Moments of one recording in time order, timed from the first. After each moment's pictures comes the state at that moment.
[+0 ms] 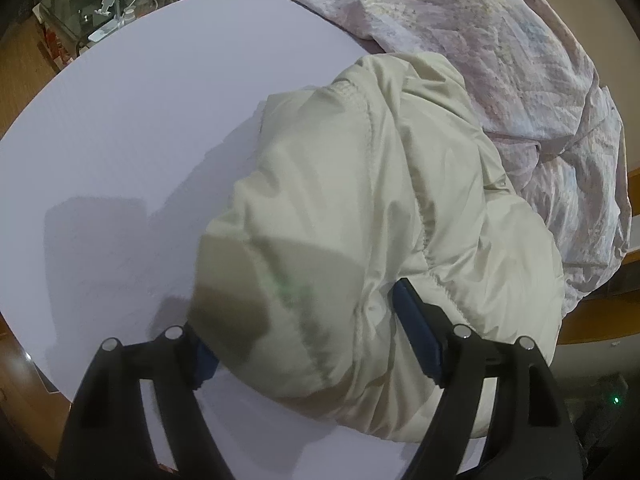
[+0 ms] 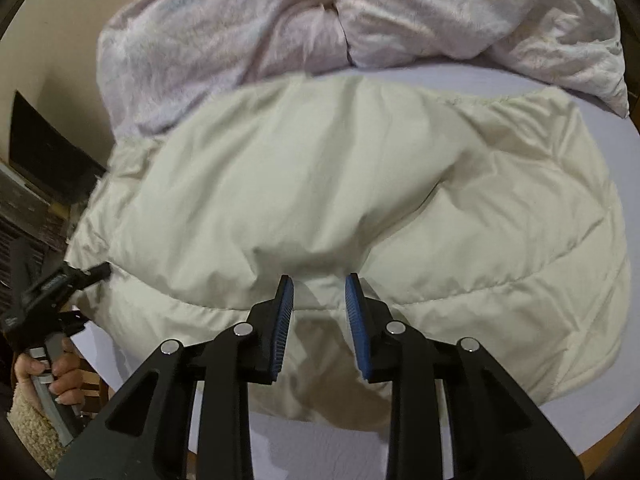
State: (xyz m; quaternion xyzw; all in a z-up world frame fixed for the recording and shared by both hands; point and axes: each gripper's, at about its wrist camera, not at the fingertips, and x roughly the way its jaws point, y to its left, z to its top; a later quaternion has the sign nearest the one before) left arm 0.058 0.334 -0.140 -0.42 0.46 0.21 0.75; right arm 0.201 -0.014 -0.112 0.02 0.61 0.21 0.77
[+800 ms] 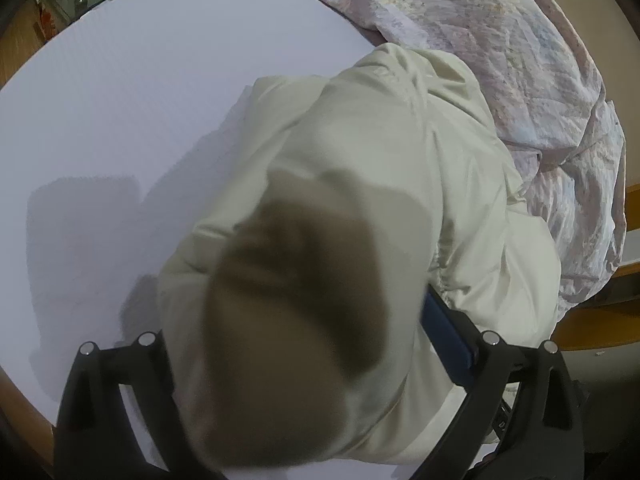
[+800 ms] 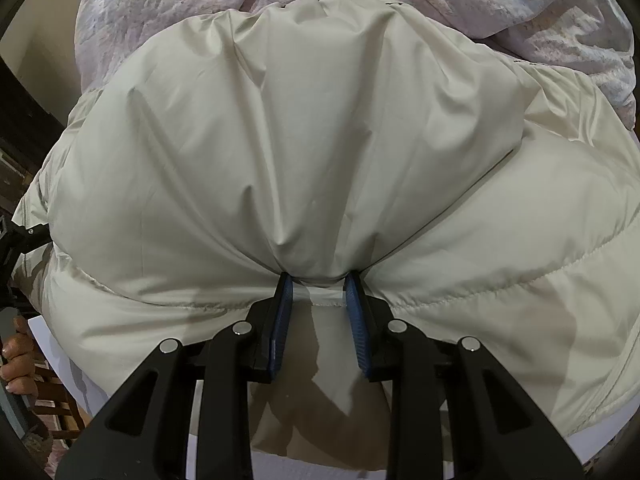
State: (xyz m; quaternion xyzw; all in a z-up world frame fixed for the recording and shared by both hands) left arm 0.075 0.339 -0.163 -0.46 0.45 0.19 0.74; right arm 0.195 0.007 -0.156 -0.04 0.61 0.19 0.77
